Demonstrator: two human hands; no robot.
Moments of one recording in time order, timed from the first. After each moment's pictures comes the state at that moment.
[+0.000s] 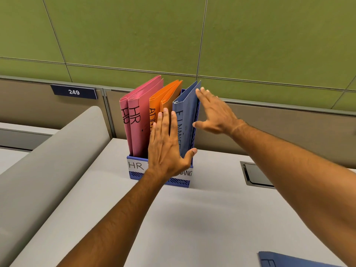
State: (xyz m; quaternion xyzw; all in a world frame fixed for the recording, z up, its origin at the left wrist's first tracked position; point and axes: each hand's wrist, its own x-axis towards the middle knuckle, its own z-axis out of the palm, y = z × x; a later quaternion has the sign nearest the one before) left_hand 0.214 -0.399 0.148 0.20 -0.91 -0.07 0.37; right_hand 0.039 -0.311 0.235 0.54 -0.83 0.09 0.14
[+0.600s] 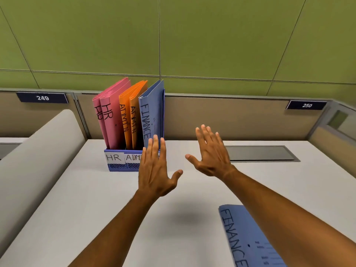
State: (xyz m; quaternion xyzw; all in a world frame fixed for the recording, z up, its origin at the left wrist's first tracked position) left_hand 0.274 -0.298 0.105 0.15 -0.95 -0.09 0.26; right_hand 0.144 -0.143 0.149 0.38 -0.91 0.08 0.13
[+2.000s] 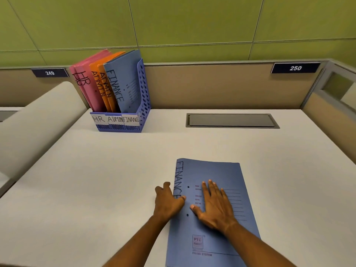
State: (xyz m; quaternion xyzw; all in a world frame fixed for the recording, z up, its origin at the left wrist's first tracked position) left_hand 0.328 0.007 -0.013 0.41 -0.82 -0.40 0.04; right_hand 0.232 0.157 -0.045 0.35 -0.92 0.10 -0.13
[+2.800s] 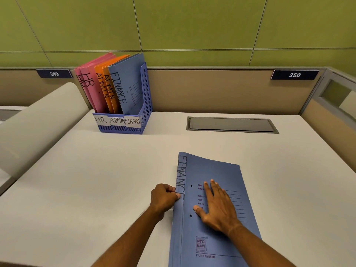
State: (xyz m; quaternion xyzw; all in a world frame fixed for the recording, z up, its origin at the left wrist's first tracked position) left_hand 0.330 -0.003 0.007 0.42 -0.73 -0.54 0.08; right_hand 0.226 0.168 -0.038 0.36 -0.92 0.13 -0.10
